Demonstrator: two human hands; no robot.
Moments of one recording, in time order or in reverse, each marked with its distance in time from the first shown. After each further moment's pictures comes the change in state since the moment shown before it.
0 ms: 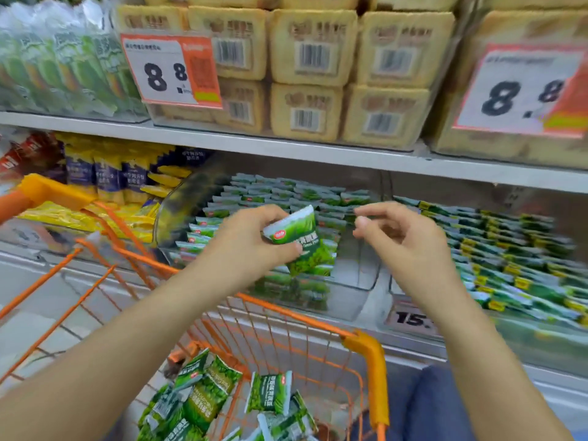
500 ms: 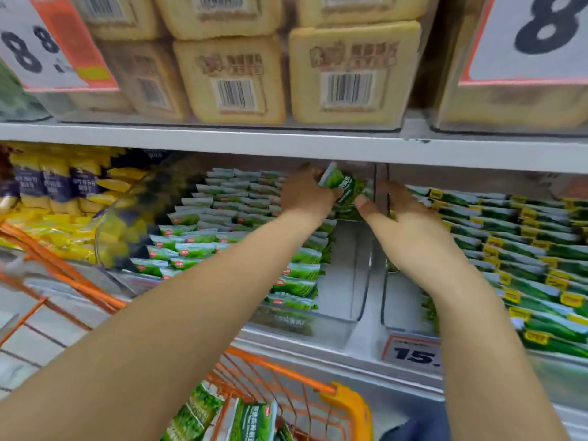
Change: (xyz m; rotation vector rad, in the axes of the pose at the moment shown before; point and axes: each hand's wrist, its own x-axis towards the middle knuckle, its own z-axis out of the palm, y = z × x) left_hand 0.179 -0.001 0.113 0.131 0.203 -0.189; right_hand 0.069 0.056 -0.007 -0.266 -0.118 0.279
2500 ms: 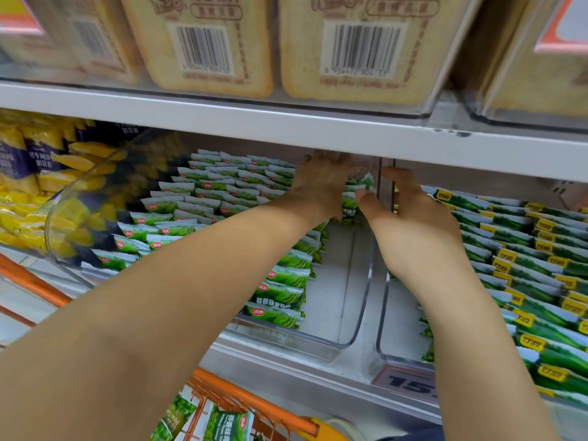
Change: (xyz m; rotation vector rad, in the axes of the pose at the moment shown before) left_hand 0.037 -0.003 0.029 0.610 -0.121 0.360; right_hand 0.020 -0.001 0.005 -0.067 0.040 0.064
